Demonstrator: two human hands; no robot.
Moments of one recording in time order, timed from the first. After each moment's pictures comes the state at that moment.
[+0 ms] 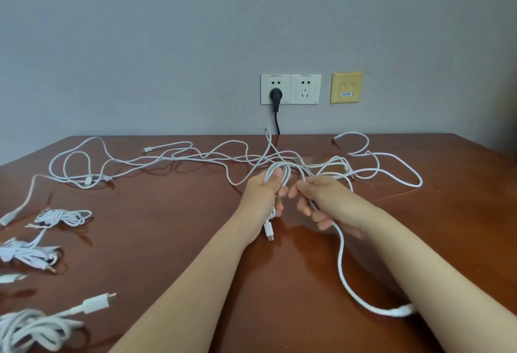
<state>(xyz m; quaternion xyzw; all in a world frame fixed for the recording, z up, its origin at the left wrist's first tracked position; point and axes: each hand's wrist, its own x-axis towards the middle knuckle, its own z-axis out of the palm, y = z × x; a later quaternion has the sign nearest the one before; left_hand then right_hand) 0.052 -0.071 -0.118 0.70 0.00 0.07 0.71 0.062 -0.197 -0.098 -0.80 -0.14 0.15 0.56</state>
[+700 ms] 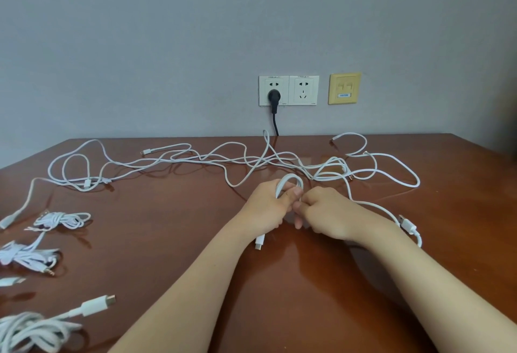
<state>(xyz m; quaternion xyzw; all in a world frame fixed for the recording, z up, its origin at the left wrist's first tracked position) 0.046 -0.072 -0.118 0.83 -0.10 0.06 0.54 0.052 -0.202 -0.096 -0.93 -0.20 0.08 0.31</state>
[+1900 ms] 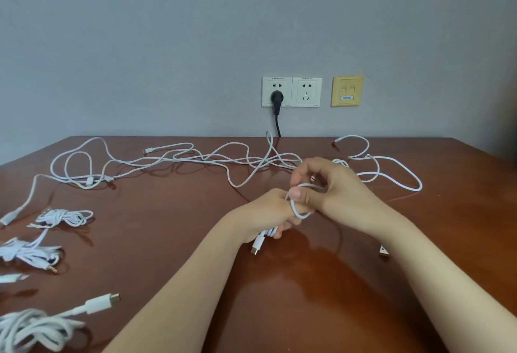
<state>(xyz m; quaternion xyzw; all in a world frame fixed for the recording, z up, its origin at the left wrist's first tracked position) 0.040 -0.068 -0.106 0.82 -0.09 -0.13 0.55 0.054 -0.209 -0.084 -0.84 -0.33 -0.08 0.42</state>
